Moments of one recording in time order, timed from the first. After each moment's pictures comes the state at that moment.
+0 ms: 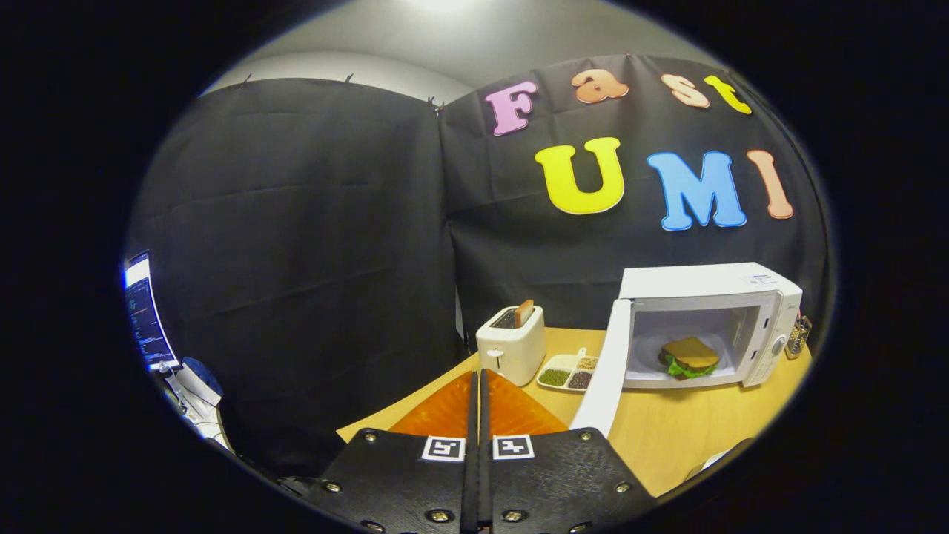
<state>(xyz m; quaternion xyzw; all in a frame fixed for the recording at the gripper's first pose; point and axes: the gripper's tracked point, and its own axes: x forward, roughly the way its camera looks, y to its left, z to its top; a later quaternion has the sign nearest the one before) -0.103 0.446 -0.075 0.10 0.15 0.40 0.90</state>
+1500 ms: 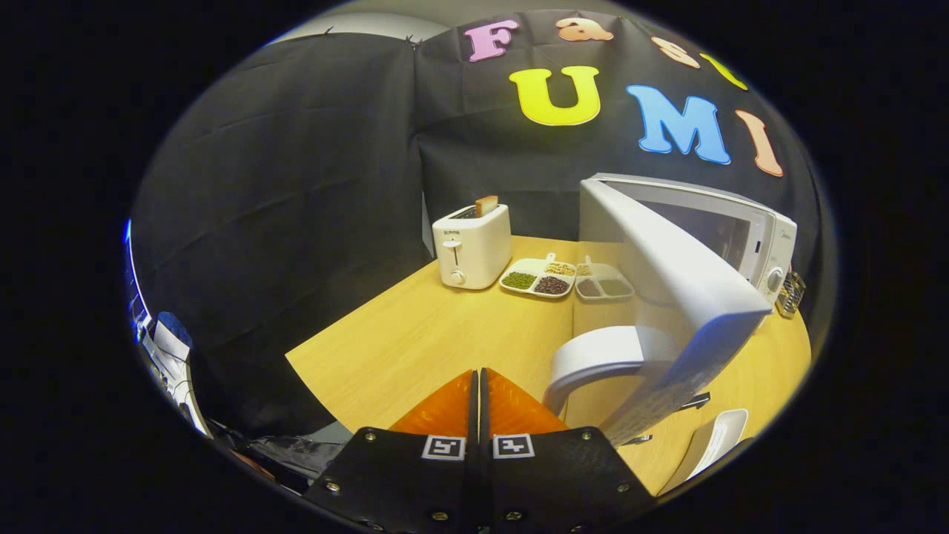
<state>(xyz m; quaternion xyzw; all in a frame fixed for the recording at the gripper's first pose) -0.103 0.394 -0.208 0.03 0.28 0.35 0.89</state>
